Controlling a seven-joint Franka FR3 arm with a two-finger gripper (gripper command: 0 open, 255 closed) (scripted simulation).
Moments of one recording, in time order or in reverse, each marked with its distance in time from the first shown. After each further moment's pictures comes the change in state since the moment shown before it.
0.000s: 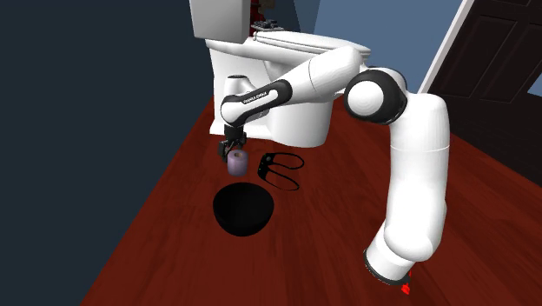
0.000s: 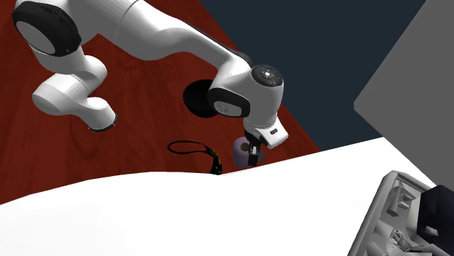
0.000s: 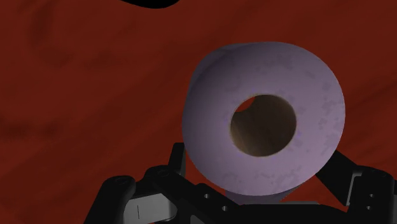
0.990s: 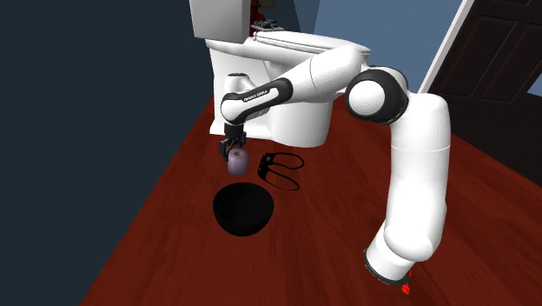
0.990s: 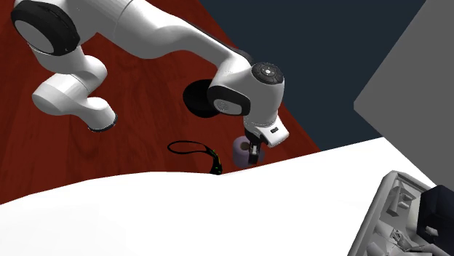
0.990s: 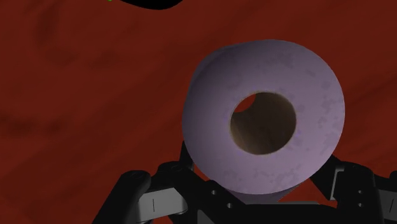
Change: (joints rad) arm -0.001 -0.007 0.000 0.007 0.001 -0.015 -0.001
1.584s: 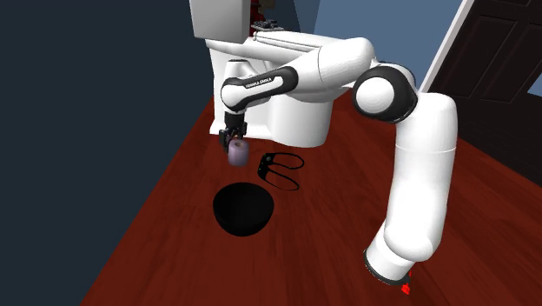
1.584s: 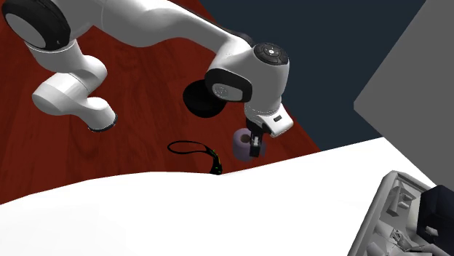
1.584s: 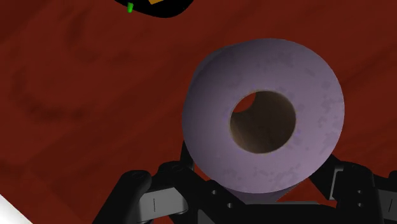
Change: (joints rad) arm -0.001 -0.049 0.002 0.049 0.004 -0.098 -0.001
